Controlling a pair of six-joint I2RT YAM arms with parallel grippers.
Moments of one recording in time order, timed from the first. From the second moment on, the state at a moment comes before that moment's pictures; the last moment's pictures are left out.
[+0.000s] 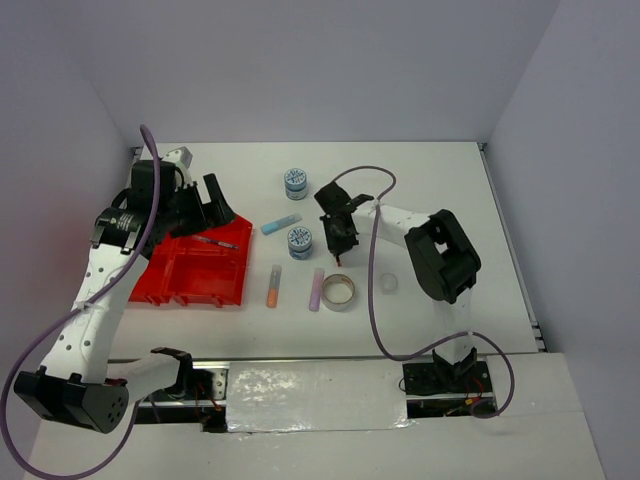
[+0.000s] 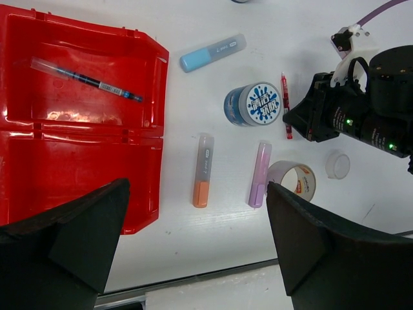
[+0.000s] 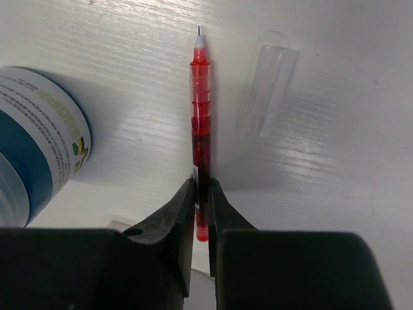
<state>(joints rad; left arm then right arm) -0.17 1.12 1.32 -0.91 0.11 -0.44 0.63 2.00 1.39 -0.56 0.11 0.41</state>
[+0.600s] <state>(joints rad) -0.20 1.21 1.37 -0.84 0.24 -0.44 0.50 1.79 1.63 -0.62 0.01 0.41</state>
